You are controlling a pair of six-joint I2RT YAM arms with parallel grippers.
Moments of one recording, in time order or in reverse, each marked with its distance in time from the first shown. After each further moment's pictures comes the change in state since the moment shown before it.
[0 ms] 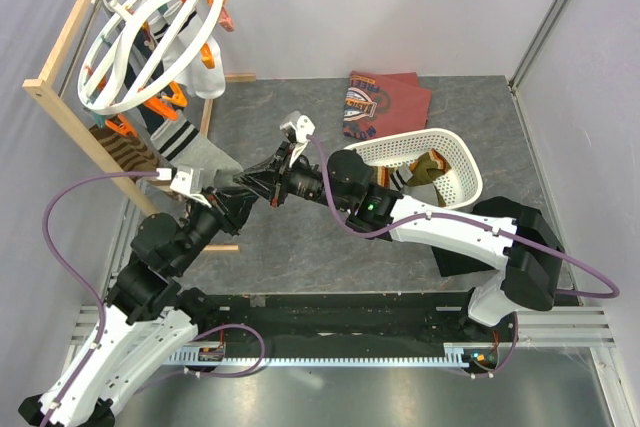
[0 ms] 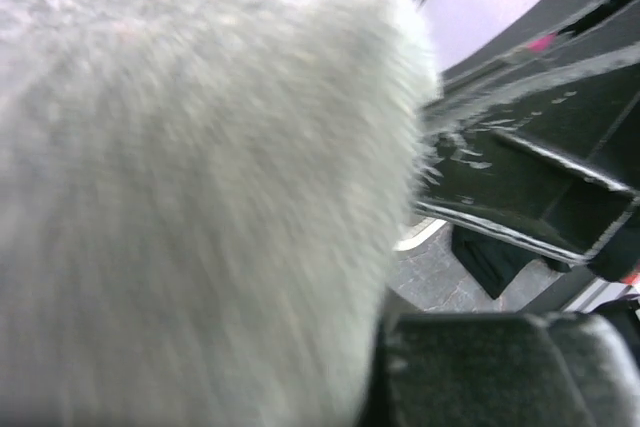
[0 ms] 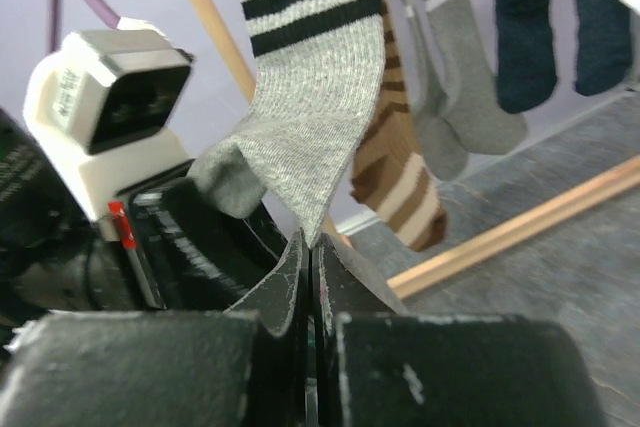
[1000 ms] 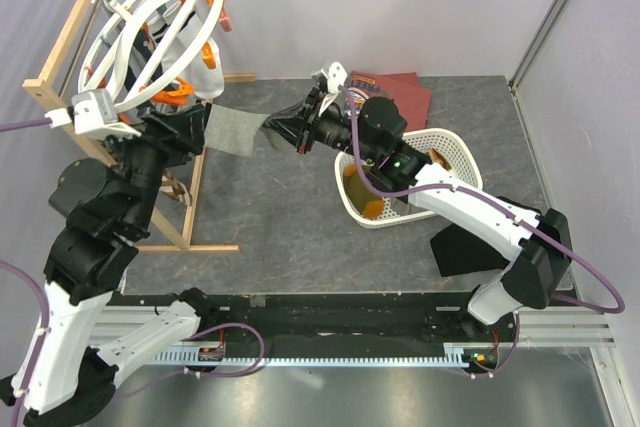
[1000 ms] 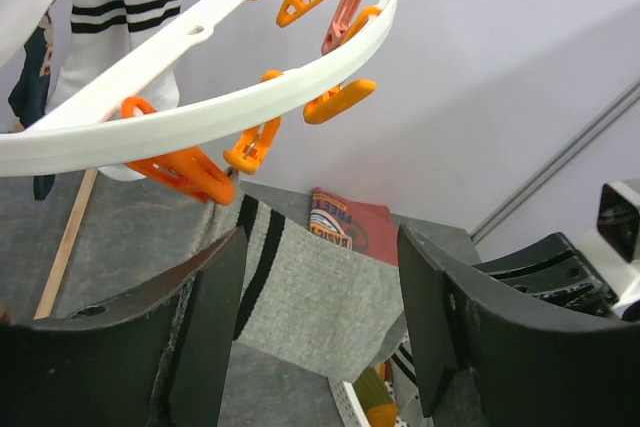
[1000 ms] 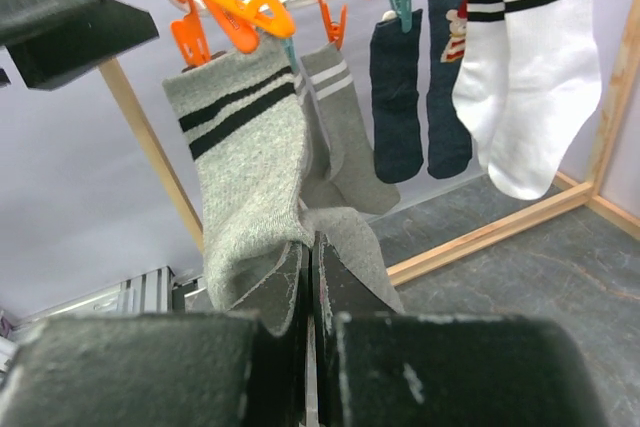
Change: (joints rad) left arm -0.001 0.376 0.750 -0.190 -0.453 0.025; right arm -0.227 -0.013 0.168 -0.132 -0.159 -0.156
